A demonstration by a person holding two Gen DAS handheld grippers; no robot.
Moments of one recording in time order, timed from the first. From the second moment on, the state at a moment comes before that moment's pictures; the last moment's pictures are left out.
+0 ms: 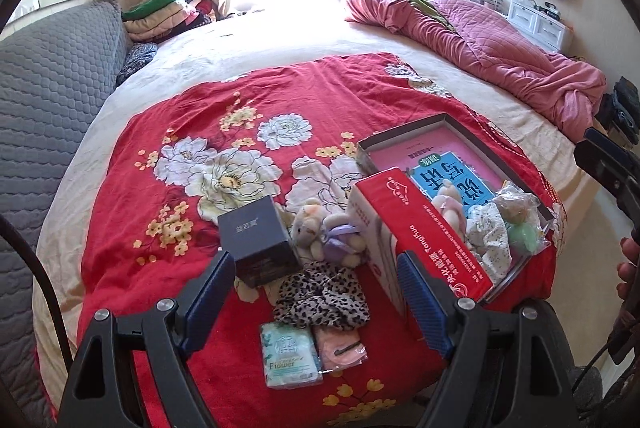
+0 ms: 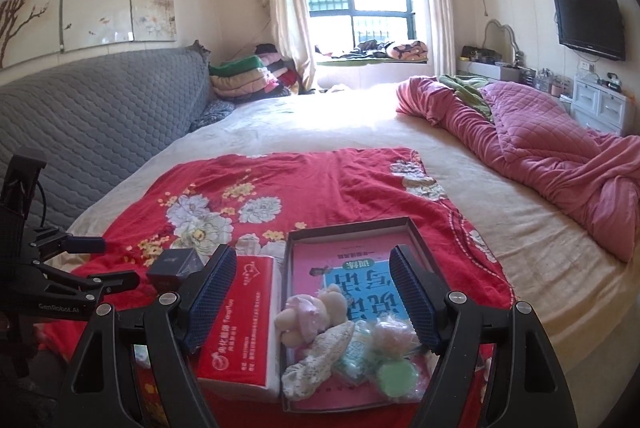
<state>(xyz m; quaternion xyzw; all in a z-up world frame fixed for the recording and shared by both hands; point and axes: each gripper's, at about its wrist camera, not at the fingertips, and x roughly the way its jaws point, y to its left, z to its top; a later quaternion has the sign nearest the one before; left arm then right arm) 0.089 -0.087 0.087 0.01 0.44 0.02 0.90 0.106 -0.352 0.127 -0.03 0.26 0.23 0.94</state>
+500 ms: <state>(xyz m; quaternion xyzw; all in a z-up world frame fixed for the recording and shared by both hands) 0.059 -0.044 0.089 -0.01 0.44 0.05 0.90 0.086 -0.280 0.129 -0.07 0.27 0.31 0.91</state>
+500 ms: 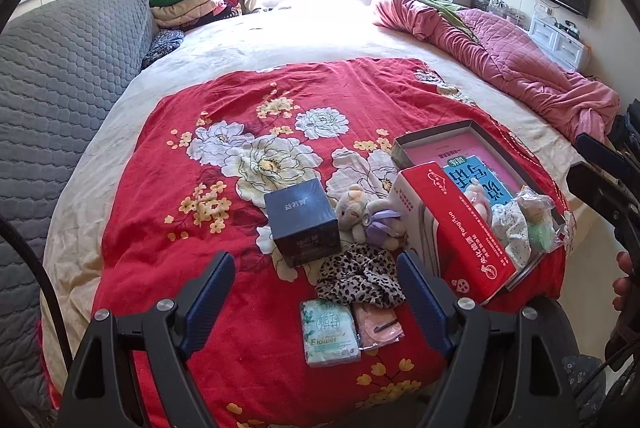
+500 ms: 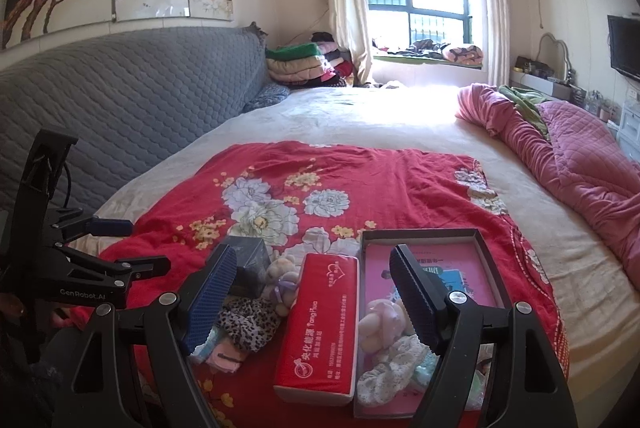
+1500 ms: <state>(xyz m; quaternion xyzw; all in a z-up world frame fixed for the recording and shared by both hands) 0.053 -0.013 0.011 -0.06 0.49 0.05 0.87 0.085 -0.219 0.084 -0.16 0.30 0.34 0.88</state>
